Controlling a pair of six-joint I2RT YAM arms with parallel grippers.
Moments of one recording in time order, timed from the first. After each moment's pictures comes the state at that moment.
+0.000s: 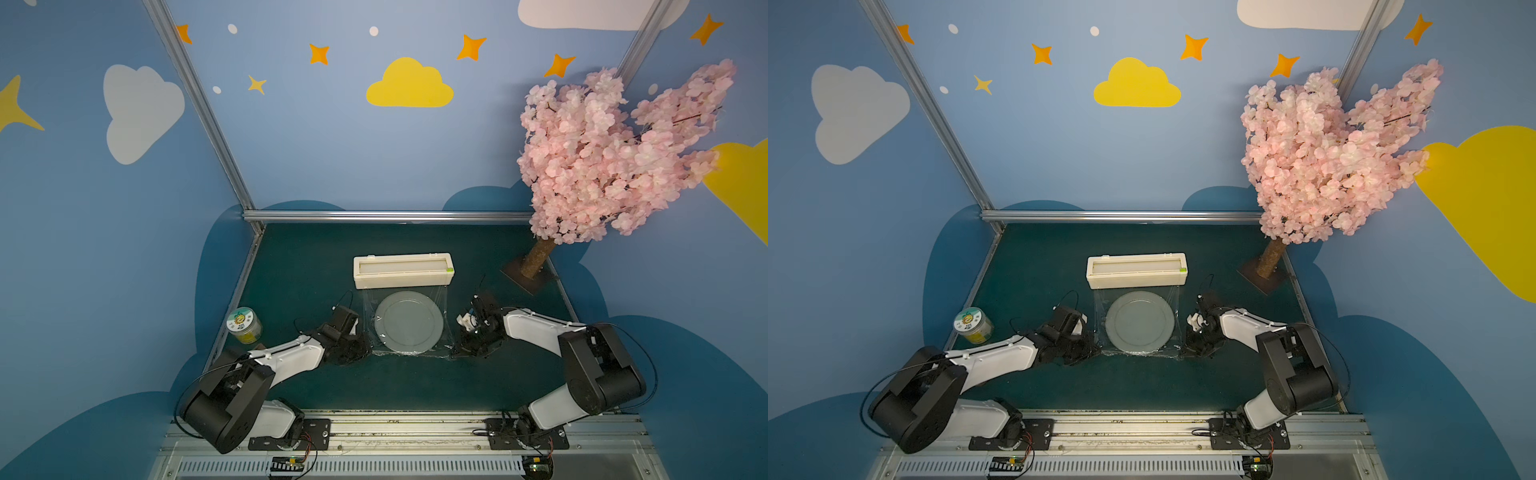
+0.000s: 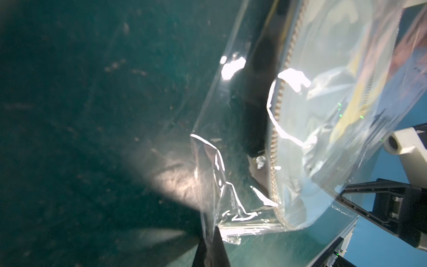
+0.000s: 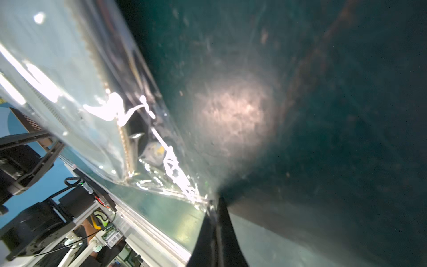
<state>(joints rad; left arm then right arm) -0.52 1.39 0.49 -0.14 0.32 -0.87 0.39 1.56 0.72 -0.58 -0.53 0.51</state>
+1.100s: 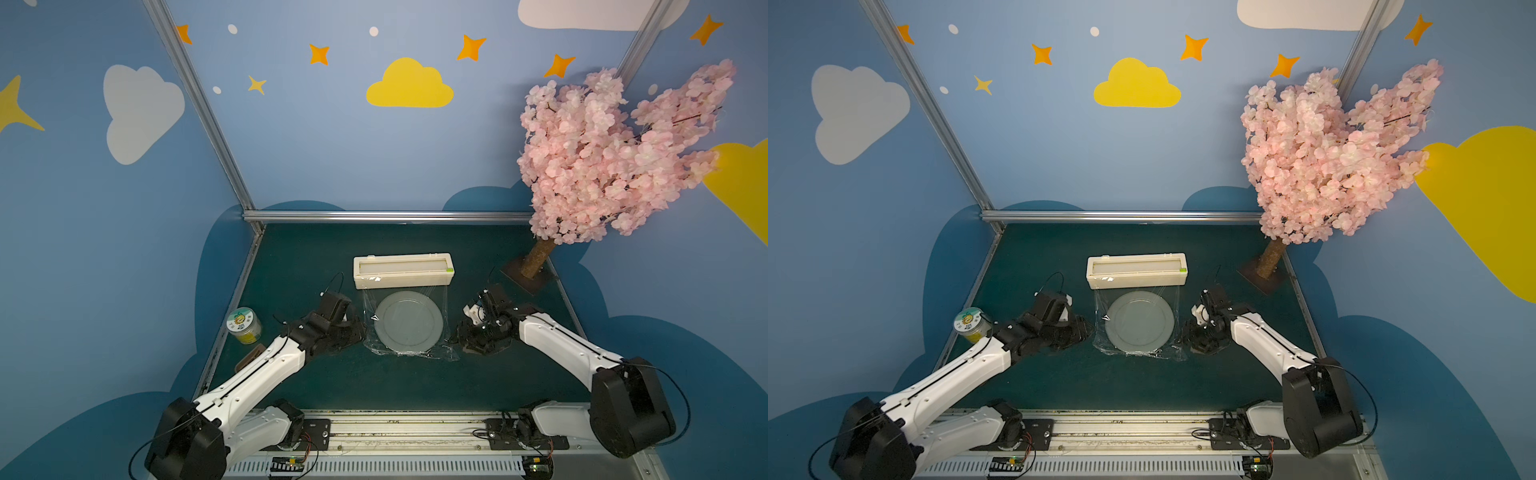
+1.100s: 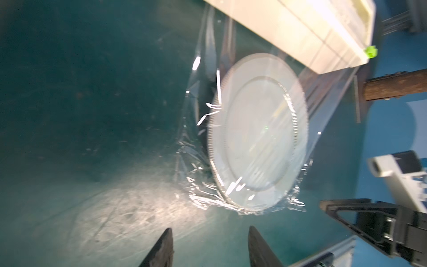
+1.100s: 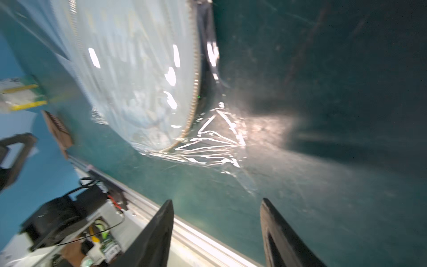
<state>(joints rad) -0.53 1.10 0.68 -0.49 0.20 -0.87 0.42 1.33 0.75 -0.70 -0.50 0.57</state>
